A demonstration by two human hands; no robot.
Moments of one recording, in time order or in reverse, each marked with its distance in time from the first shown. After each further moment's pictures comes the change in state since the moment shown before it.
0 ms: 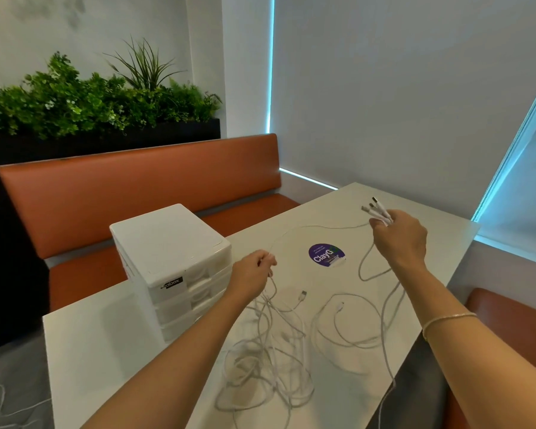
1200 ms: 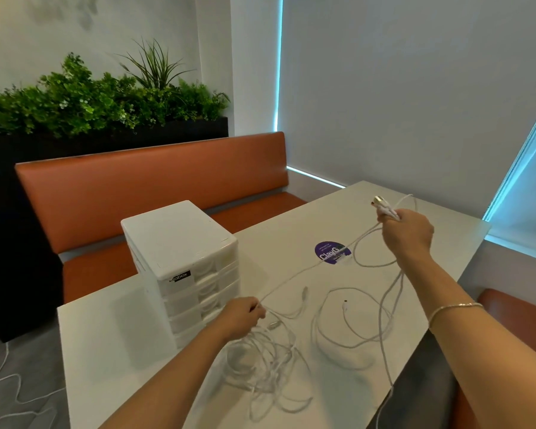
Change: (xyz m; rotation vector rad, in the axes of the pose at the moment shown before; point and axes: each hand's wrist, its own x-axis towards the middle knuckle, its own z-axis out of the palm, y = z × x) left_hand -0.033 -0.068 -0.004 0.231 -0.347 -0.150; right_hand 0.013 0.005 0.006 -0.046 -0.021 -0.023
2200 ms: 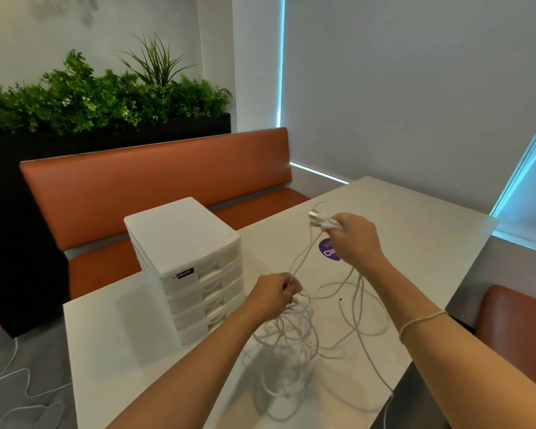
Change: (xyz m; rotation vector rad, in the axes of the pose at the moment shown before) left_hand 0.004 0.059 0.005 -0.055 0.092 0.193; right_hand -0.048 -0.051 0.026 -0.058 -0.278 -0.323
